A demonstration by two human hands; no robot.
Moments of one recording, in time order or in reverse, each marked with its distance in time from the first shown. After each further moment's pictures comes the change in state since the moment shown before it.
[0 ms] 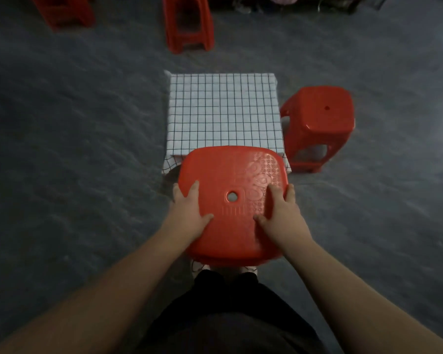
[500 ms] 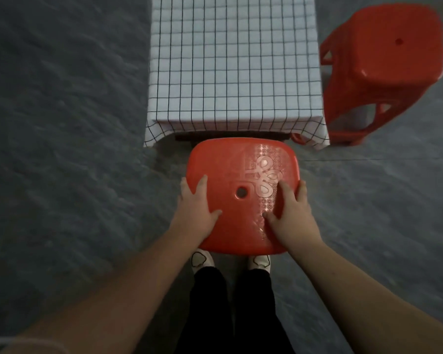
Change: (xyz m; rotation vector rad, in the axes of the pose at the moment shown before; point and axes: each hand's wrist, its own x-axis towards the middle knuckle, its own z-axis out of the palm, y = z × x) left_hand 0.163 -0.064 0.190 -0.011 -0.016 -0.072; right_hand 0.161 0.105 0.178 0.043 -0.063 0.029
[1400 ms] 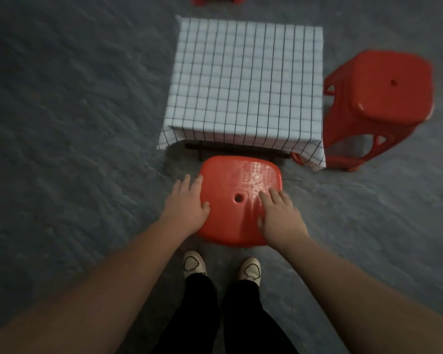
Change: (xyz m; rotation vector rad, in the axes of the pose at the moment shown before) left_hand -0.020 -0.001 -0.038 0.199 0.033 0.062; right_hand -0.008 -0.027 -0.024 -0.416 -0.142 -0.296
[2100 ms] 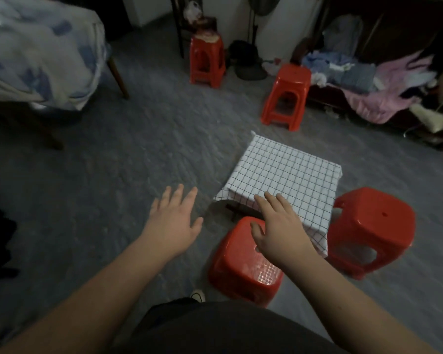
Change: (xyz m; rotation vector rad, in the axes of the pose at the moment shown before) left_hand -0.305 -0.021 -0.223 0.066 0.452 -0.172; right_hand -0.227 -0.157 -0.225 -0.059 0.350 -0.518
